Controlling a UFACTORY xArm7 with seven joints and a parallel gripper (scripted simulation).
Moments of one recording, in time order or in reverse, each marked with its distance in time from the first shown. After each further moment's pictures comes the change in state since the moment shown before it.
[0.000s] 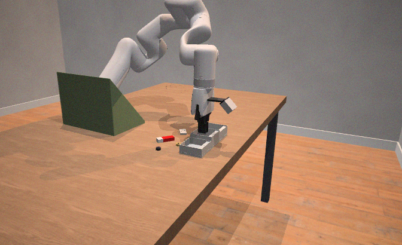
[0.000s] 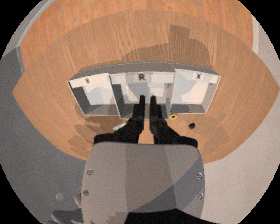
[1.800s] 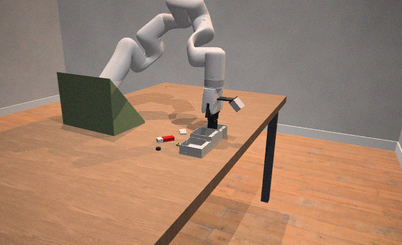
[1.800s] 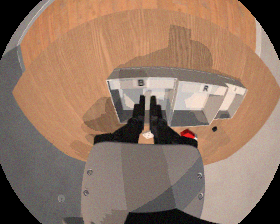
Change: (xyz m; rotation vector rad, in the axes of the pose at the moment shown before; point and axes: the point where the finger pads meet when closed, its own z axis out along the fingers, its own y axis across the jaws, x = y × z) arm -0.001 -0.083 0.014 0.000 -0.001 0.000
